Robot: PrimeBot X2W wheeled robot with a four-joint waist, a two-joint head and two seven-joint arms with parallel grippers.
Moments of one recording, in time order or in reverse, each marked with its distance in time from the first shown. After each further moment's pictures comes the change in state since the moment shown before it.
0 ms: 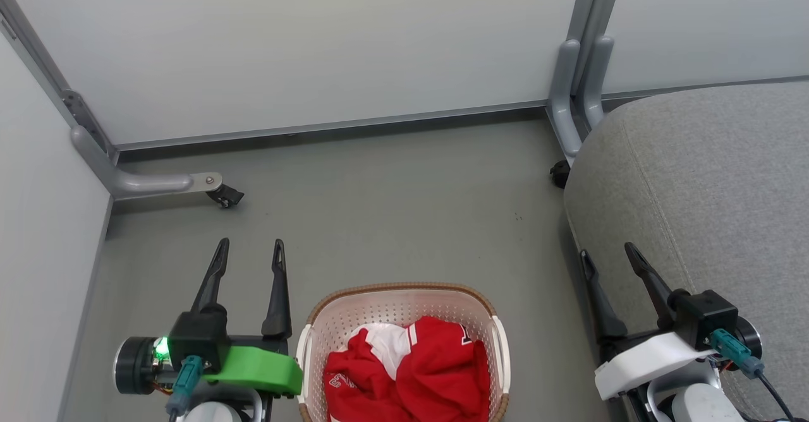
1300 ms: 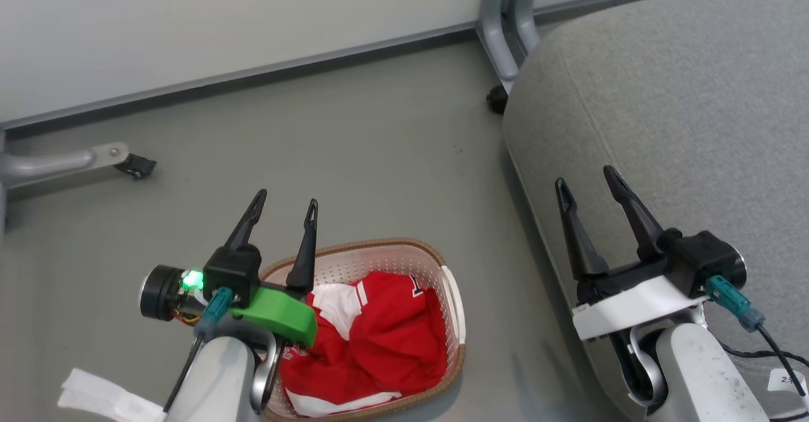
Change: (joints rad) left arm -0.209 0.008 -0.053 0.201 0.046 -0.101 0.000; right arm -0.130 -0.001 0.067 -0.099 0.019 0.000 0.000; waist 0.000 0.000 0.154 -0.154
